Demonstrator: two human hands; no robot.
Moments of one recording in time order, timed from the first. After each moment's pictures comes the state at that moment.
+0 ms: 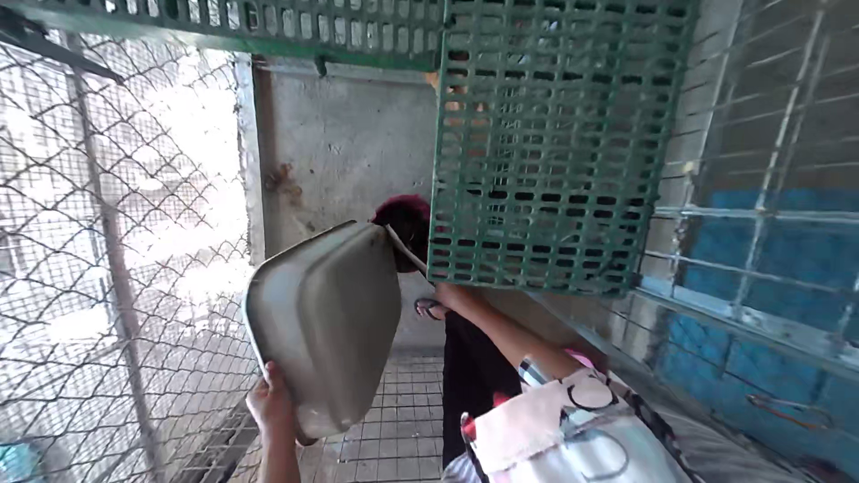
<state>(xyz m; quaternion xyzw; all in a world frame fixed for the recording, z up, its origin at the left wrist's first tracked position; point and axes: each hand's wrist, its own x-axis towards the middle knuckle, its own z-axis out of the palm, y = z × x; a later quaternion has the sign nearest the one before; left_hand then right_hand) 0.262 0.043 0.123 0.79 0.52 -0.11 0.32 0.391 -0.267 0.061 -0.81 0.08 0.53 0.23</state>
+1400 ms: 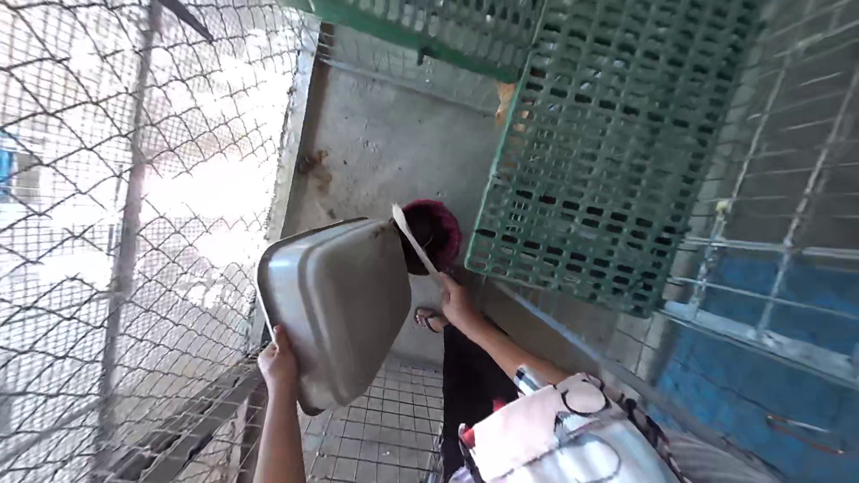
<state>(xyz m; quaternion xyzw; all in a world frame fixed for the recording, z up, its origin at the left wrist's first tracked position) 0.234 0.085 0.085 0.72 0.60 -0.11 0.34 0.348 -0.232 0.058 -0.82 0.08 0.46 0.32</state>
